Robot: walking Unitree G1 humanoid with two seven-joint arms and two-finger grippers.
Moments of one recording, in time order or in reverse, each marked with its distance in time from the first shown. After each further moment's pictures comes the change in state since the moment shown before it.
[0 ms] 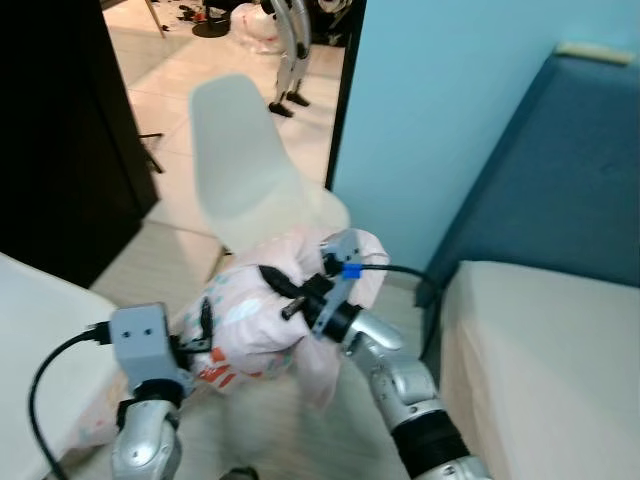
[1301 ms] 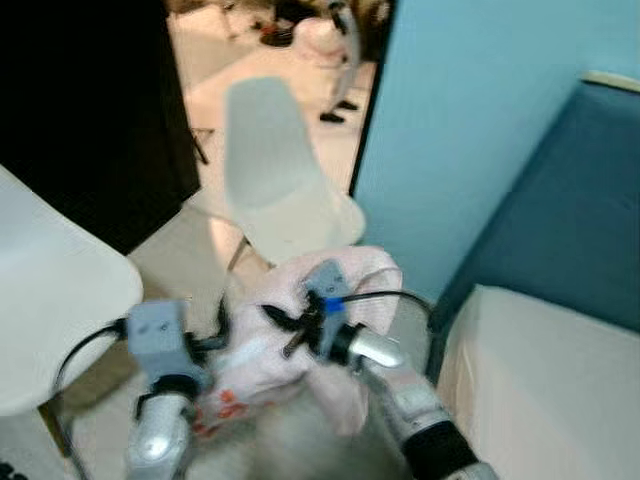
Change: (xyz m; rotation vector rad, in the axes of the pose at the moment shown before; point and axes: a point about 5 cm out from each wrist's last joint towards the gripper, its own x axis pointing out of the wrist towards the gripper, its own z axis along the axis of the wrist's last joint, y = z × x) left arm 0.005 -0.003 -0.010 -0.034 0.029 0.008; right arm -0.007 0.006 -0.026 -0.171 0.164 0.091
